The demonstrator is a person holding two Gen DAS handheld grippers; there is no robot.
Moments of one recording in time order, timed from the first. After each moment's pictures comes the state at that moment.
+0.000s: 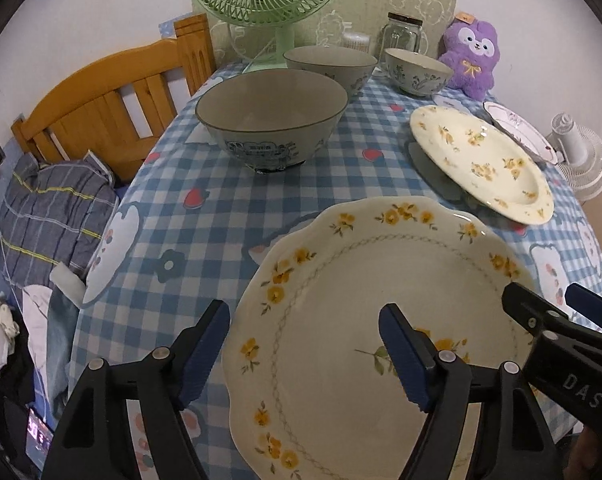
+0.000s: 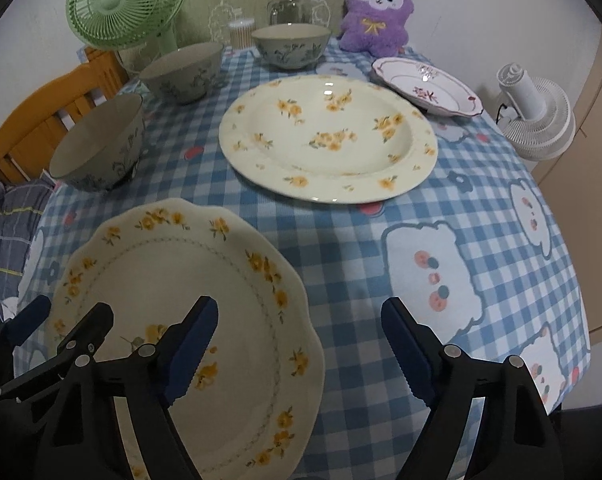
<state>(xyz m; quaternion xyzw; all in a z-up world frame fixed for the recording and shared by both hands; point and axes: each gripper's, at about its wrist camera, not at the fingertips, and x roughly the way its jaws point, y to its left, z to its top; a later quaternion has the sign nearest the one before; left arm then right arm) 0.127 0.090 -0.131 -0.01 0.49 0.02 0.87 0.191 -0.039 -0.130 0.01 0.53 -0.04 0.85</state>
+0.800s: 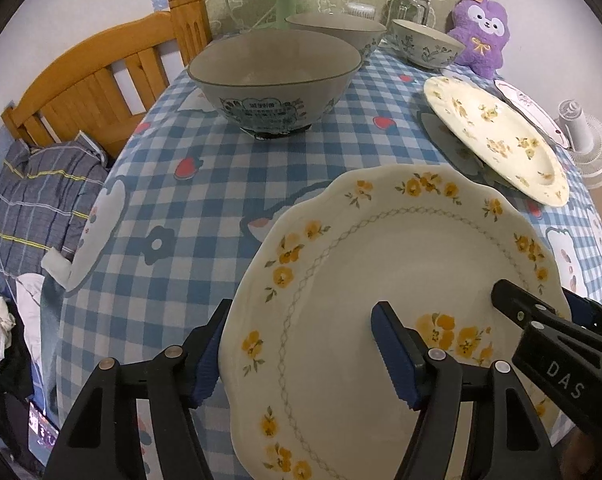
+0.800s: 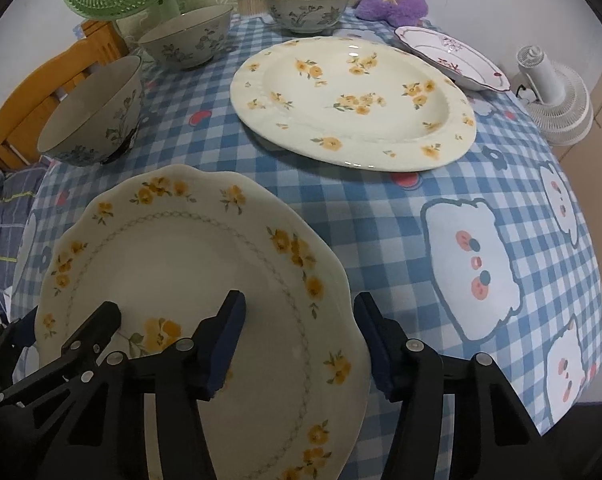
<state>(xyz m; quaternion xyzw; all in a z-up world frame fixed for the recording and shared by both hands) 0.139 0.101 -0.153 -0.02 0.53 0.01 0.85 0.205 -0.028 -0.156 0.03 0.57 -0.03 0.82</state>
